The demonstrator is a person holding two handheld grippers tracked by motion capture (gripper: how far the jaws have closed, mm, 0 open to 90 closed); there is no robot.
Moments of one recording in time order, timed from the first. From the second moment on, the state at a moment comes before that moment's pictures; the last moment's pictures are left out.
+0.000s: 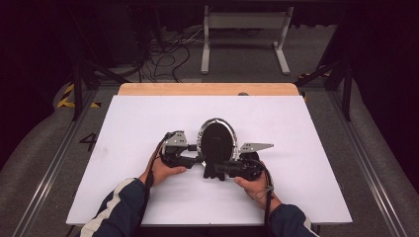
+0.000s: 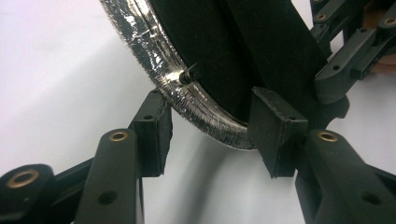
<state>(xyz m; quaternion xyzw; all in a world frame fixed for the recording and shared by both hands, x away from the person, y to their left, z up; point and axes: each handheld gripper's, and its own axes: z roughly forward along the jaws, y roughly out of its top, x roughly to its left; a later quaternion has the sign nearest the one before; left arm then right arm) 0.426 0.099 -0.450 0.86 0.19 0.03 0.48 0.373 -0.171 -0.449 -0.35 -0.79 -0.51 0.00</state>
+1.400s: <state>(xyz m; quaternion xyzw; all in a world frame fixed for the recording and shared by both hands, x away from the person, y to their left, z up) 0.424 0.105 -0.446 0.84 0.18 0.11 0.50 0.380 -0.168 -0.452 -0.35 -0.79 -0.50 -0.02</state>
